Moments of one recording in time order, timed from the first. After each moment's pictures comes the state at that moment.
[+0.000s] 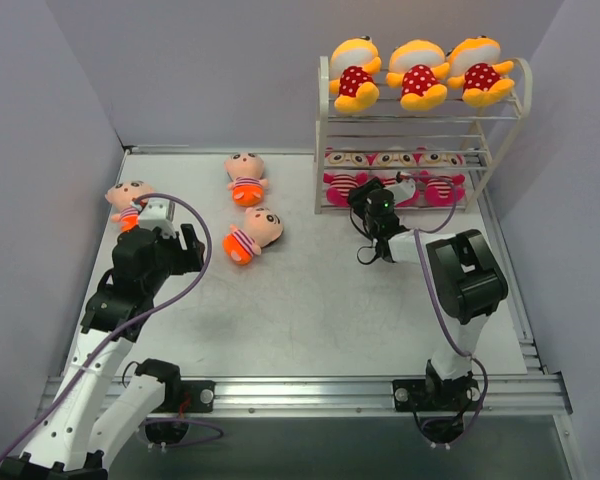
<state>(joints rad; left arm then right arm) -0.27 0.73 0.84 -0.53 -0.10 -0.23 0.35 1.86 0.91 0.63 0.32 0.89</state>
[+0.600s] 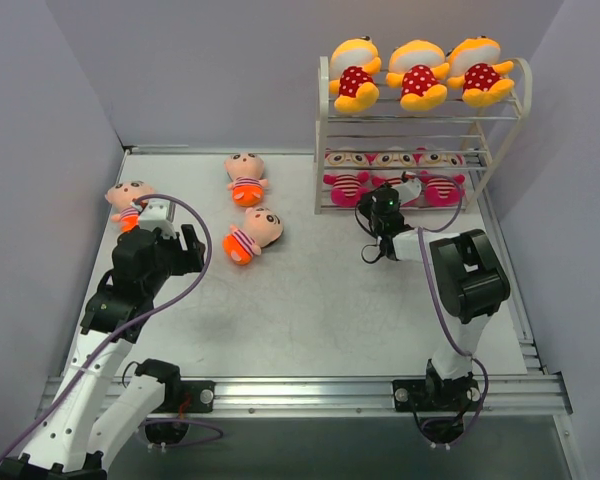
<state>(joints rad) -0.27 0.72 0.84 -0.53 -0.11 -0.23 0.31 1.86 0.92 0.59 0.32 0.86</state>
